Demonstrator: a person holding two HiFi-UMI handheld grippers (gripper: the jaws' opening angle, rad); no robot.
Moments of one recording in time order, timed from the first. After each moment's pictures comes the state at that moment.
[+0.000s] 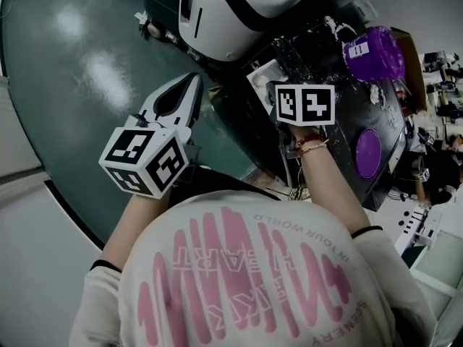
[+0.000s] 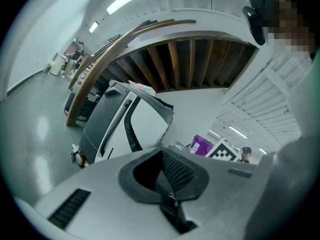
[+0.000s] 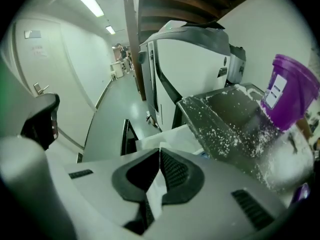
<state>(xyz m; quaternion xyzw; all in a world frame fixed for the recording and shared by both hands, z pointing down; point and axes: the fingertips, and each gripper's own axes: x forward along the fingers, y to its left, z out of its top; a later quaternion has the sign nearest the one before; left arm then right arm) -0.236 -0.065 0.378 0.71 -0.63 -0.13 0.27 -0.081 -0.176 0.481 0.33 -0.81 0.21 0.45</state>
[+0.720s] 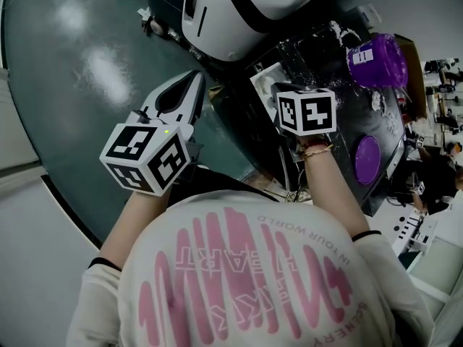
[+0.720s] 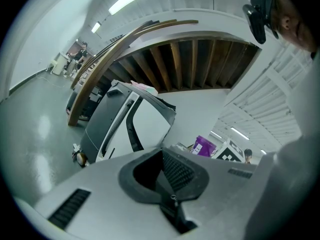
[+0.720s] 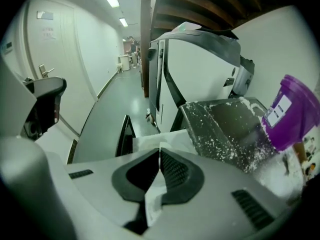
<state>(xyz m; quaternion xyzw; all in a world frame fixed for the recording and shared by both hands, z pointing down) -0.242 -0.072 0.381 0.70 -0.64 -0.13 0.28 -0.081 -0.181 0.479 0.30 -0.81 0.13 0.48</state>
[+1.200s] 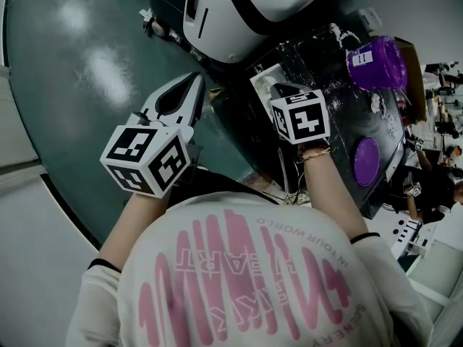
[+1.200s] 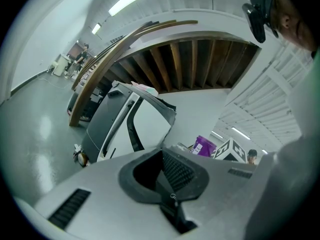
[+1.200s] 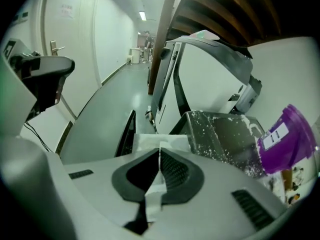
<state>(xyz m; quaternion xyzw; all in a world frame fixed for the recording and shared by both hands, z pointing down) -0.240 -0.067 0.381 0.70 -0.65 -0.13 0.27 -0.083 -0.177 0.477 0.28 -0.81 0.04 0.52</state>
